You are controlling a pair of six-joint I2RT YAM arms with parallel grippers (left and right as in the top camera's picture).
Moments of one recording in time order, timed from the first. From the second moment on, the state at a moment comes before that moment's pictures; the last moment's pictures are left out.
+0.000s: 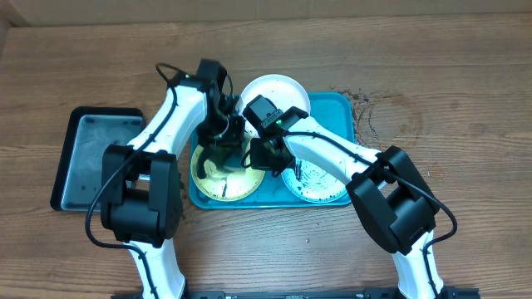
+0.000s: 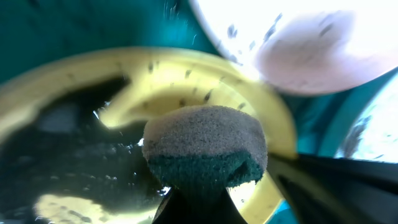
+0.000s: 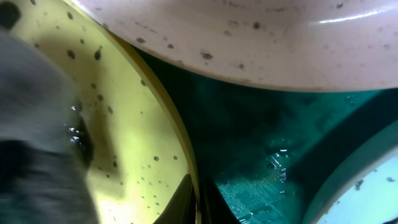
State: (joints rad) left arm -0.20 2.03 1.48 -1.03 0.30 -0.12; right arm 0.71 2.15 1.57 -0.80 -0.17 0.72
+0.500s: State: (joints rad) left arm -0.21 2.02 1.37 -0.95 -0.21 -0.39; right arm 0.71 2.15 1.57 -0.80 -0.17 0.72
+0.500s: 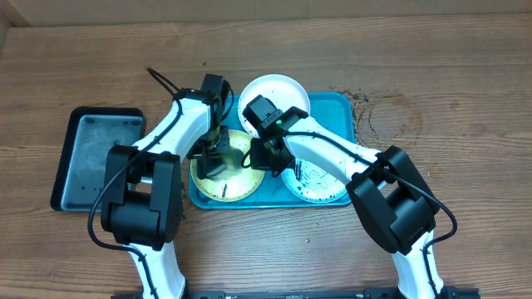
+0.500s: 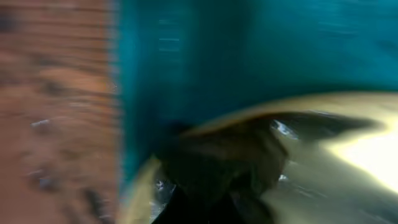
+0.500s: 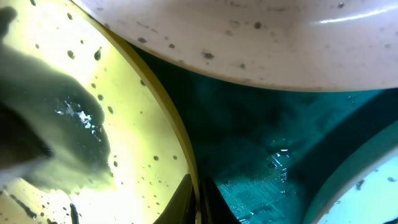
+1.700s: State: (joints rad) left arm -0.22 2.01 1.38 -1.16 -0.28 -0.52; right arm 0.72 2.15 1.57 -0.80 -0.19 0.72
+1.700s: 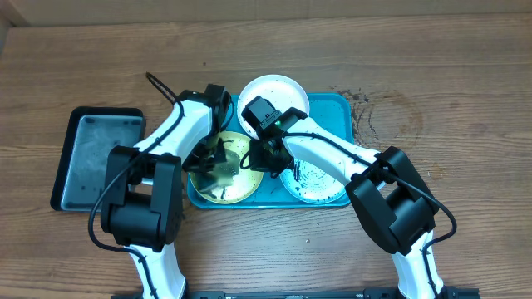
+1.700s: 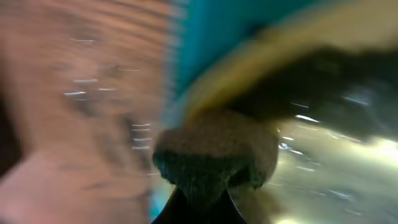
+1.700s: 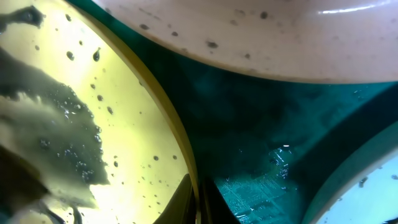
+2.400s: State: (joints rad) left arm 0.07 1.83 1.83 -1.30 -0.18 -0.54; right arm 0.72 2.16 2.00 -1.16 0.10 0.47
